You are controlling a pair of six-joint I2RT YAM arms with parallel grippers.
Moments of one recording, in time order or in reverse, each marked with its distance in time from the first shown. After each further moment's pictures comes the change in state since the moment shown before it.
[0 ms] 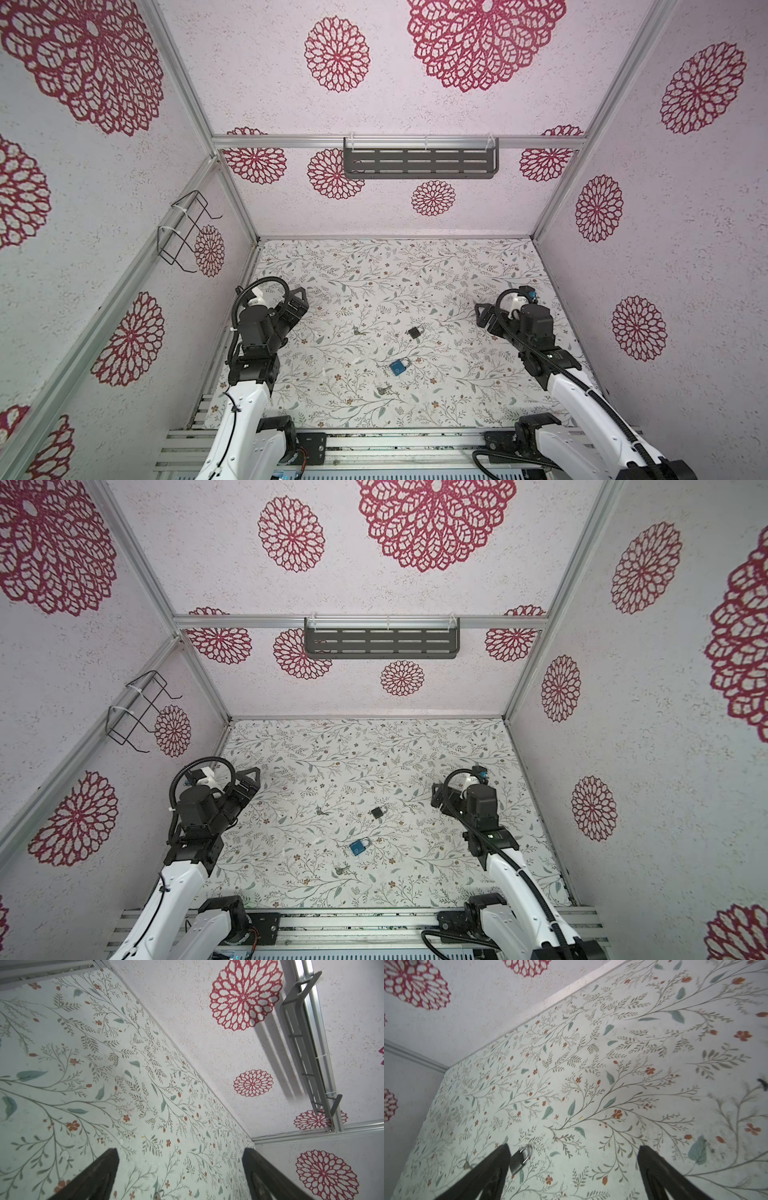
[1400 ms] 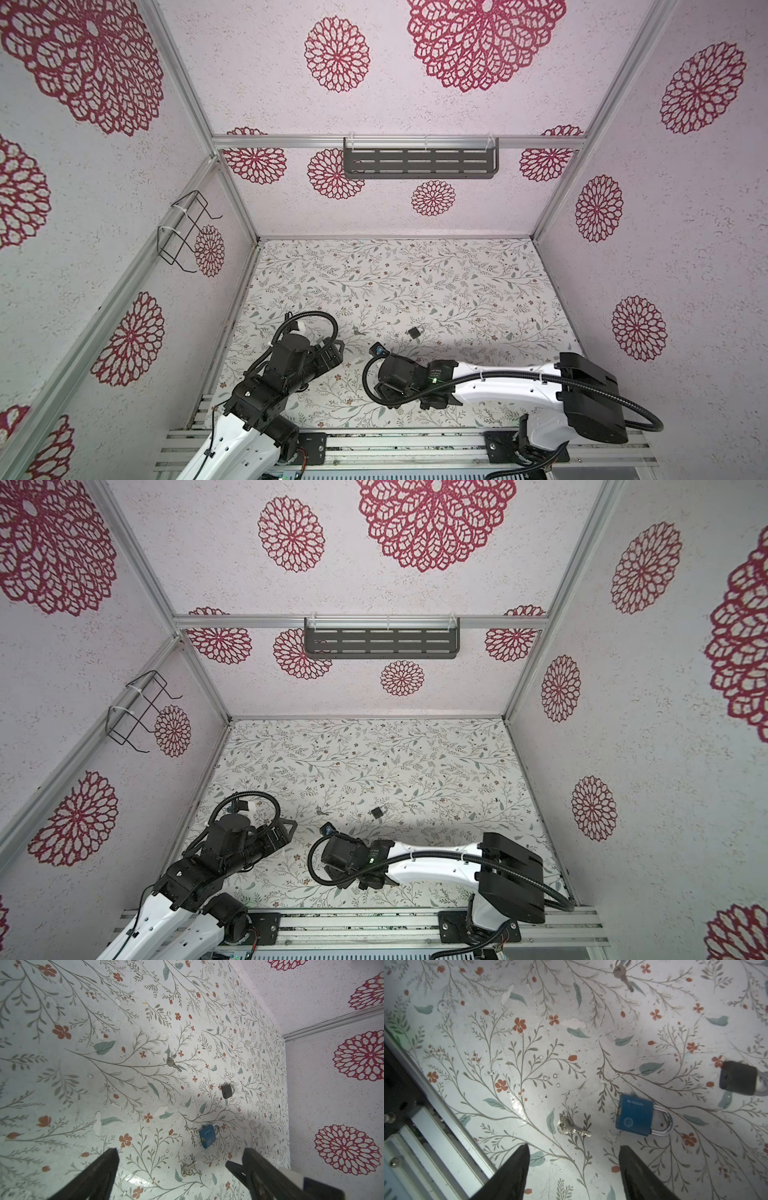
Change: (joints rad) left arm -0.553 -0.261 0.040 -0.656 -0.195 -0.086; right arm 1.104 0.663 0.443 -0.246 0.302 -0.053
